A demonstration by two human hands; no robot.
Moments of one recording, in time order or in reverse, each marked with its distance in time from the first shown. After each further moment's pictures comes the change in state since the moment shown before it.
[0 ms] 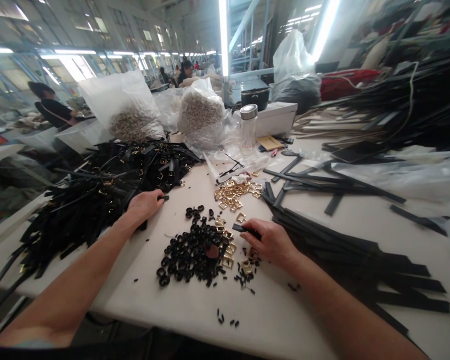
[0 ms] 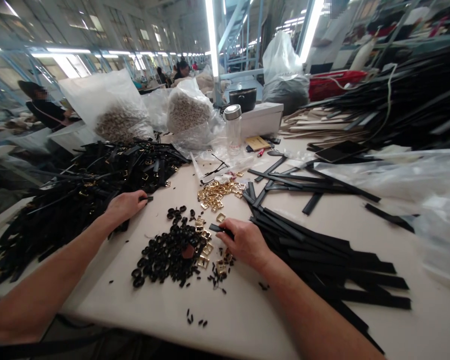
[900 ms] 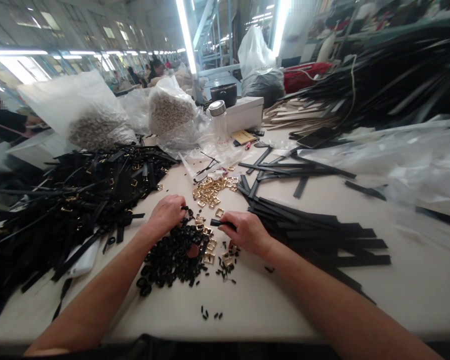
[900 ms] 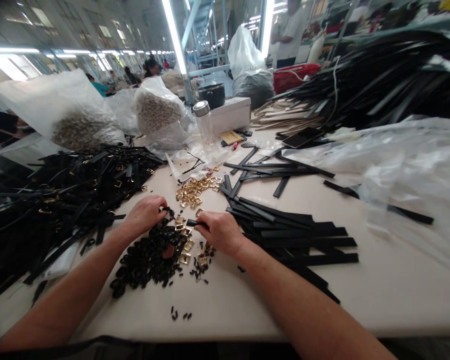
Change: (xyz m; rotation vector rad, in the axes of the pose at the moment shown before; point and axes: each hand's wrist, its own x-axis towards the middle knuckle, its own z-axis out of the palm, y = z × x) left_hand -0.019 0.128 -0.007 -0.275 0.118 0.440; right_hand -0.001 -0.006 0.001 0.006 0.114 -0.035
